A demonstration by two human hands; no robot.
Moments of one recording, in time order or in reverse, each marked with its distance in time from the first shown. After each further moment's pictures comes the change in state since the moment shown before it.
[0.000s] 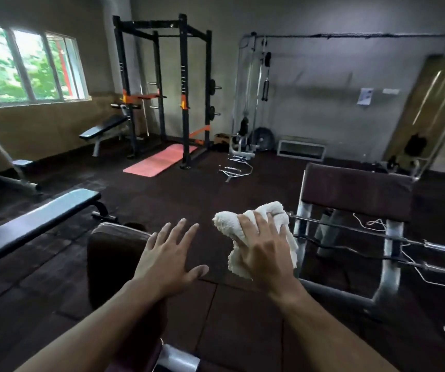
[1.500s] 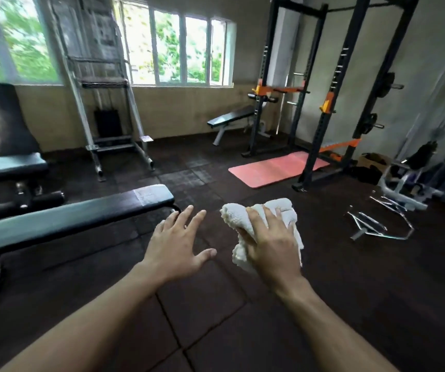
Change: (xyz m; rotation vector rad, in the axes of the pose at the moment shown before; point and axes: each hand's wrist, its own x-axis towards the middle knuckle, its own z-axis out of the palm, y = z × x) left_hand 0.717 -0.301 0.194 0.074 0.064 -0.685; right_hand 0.637 0.148 0.668 0.478 -0.138 -0.424
